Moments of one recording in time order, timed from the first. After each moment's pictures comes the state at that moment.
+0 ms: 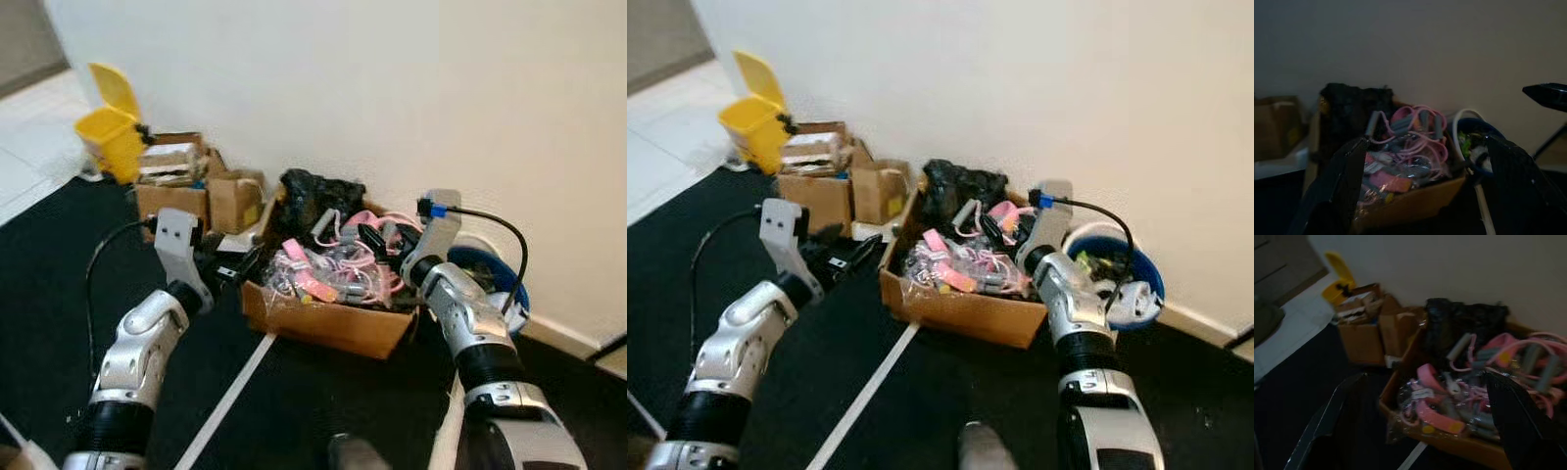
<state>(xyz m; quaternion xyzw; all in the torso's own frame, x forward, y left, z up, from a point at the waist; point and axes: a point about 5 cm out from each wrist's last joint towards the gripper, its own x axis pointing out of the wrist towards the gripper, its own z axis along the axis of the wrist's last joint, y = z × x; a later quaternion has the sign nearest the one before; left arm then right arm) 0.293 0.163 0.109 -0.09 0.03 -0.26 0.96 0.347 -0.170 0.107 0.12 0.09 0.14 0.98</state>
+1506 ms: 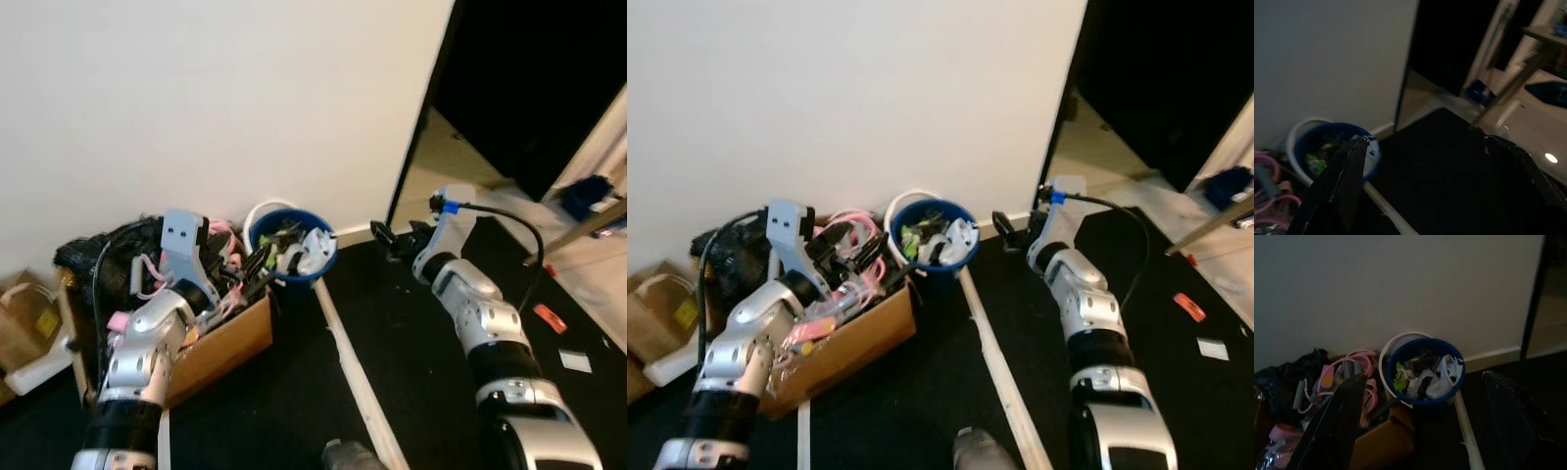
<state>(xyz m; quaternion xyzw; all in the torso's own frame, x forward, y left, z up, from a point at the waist) 0.293 0.163 0.109 -0.09 0.03 -0.26 0.96 0.348 -0.174 0.109 0.11 0.09 0.13 0.98</state>
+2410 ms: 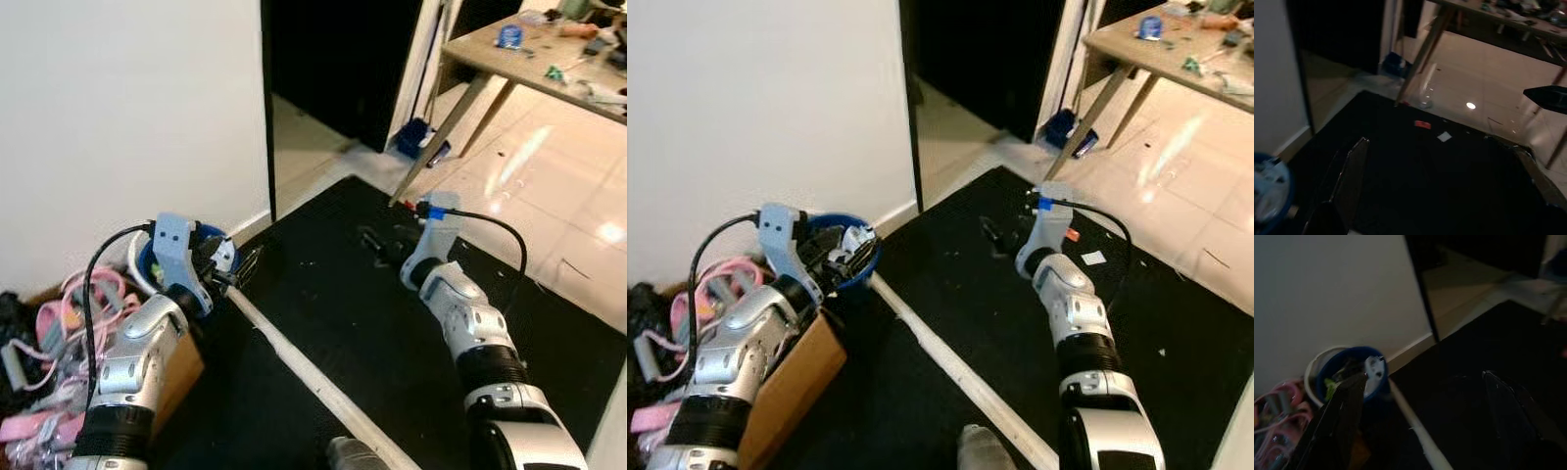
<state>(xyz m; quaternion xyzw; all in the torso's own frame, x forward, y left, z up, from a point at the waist) 0.293 0.164 0.108 -0.09 0.03 -0.26 0.96 0.347 -0.171 0.106 0.11 0.09 0.14 0.98</state>
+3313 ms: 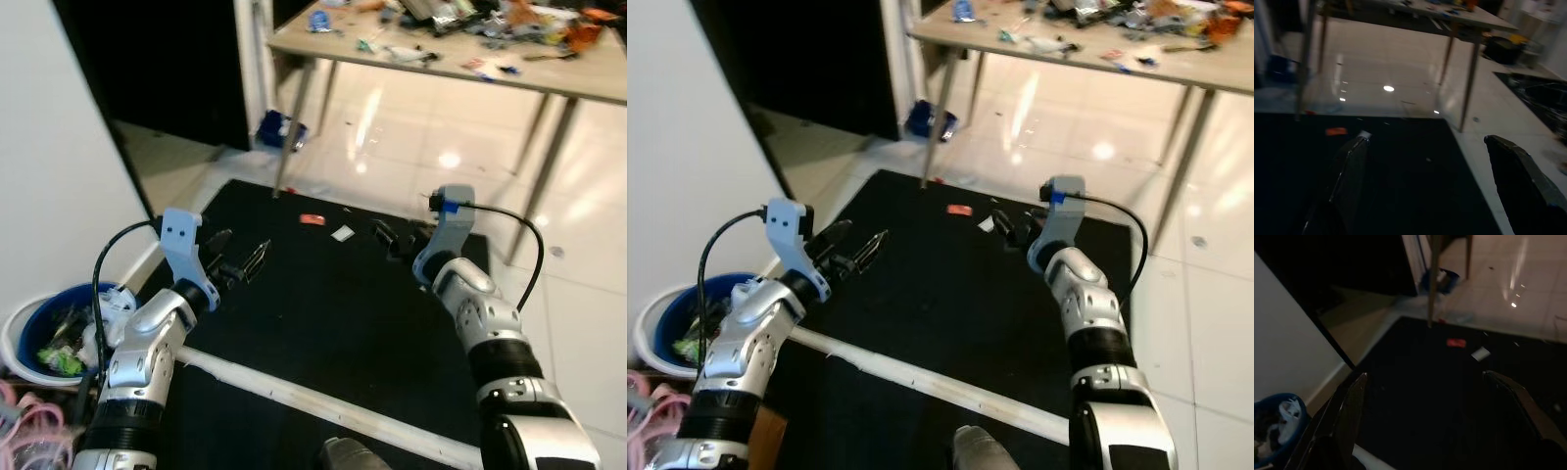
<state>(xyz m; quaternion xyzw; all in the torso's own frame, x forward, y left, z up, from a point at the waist) 0.293 0.164 0.109 -0.09 0.03 -0.26 0.96 0.348 -0.174 0.107 0.11 0.09 0.13 0.98</state>
